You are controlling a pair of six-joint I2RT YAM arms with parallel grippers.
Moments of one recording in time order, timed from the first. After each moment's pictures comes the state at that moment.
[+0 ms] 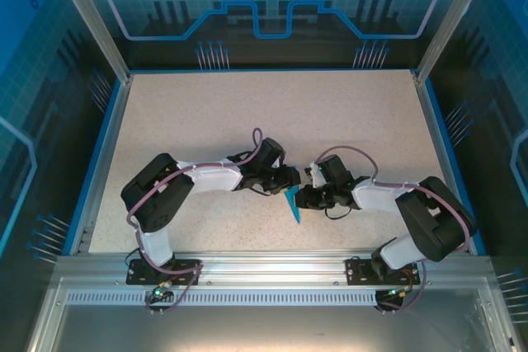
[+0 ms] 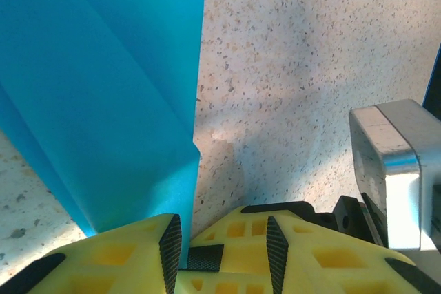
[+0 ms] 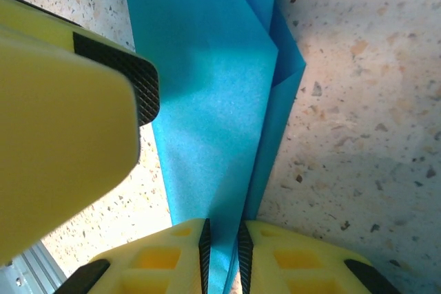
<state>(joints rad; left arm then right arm) -0.76 1.82 1.00 -0.04 0.36 -1.08 0.53 1.49 0.50 -0.05 -0.49 0.56</state>
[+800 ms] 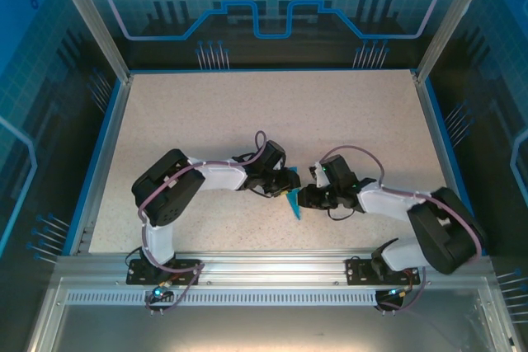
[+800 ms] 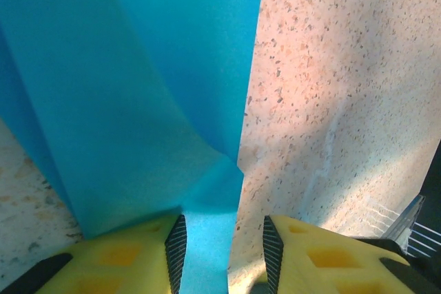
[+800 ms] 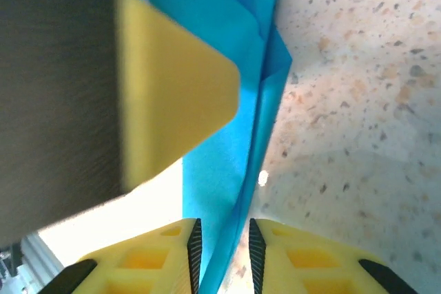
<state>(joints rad) -0.76 1.91 1.01 -0.02 0.38 -1.08 0.52 1.34 0.48 -0.12 -0.44 0.61</state>
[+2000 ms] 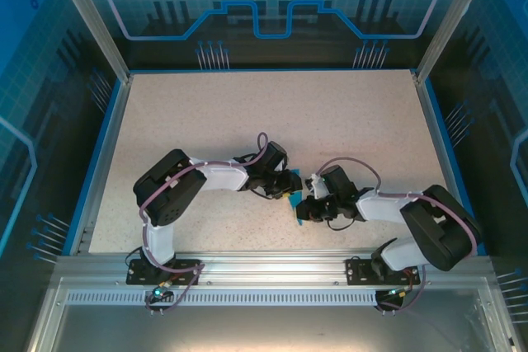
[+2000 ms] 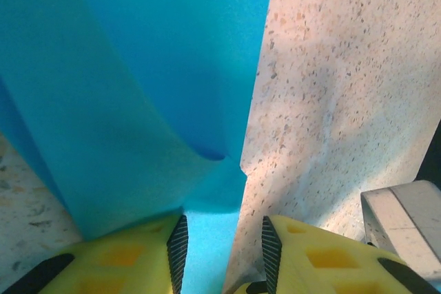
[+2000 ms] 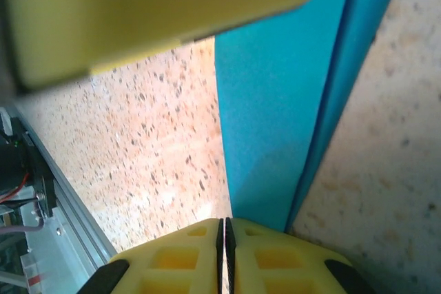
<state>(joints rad) -0.76 1.92 1.02 -0.03 0.42 -1.08 0.57 1.40 0.37 0.02 -0.61 0.64</state>
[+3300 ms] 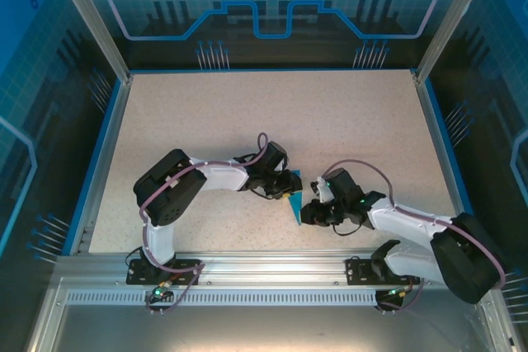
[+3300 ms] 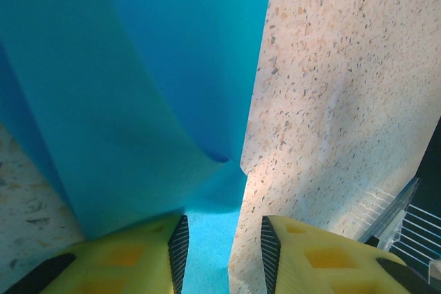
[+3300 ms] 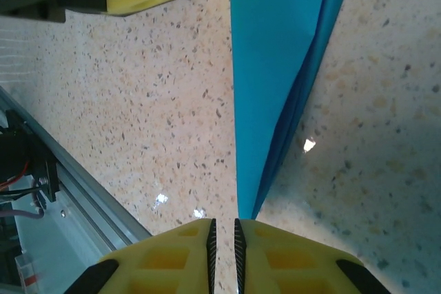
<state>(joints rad) -0.76 1.92 1.02 -0.03 0.42 -1.08 0.60 1.18 0.38 -0.20 -0.53 0.70</state>
